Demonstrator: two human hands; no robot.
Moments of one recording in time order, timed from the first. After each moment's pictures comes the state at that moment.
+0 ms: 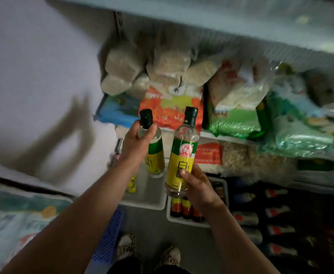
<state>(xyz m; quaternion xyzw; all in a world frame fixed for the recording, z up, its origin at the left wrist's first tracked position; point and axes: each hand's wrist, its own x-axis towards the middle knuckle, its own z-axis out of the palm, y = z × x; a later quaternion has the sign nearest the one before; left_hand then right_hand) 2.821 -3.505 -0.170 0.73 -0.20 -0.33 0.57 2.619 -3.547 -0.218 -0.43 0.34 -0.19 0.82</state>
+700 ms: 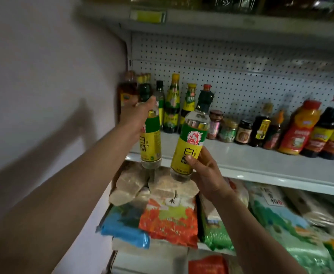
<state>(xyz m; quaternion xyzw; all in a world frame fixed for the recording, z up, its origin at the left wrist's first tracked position) 2.921 -3.614 0.196 0.60 -0.30 -0.20 0.71 2.722 -3.695 0.074 -0.59 0.13 -0.37 0.70</state>
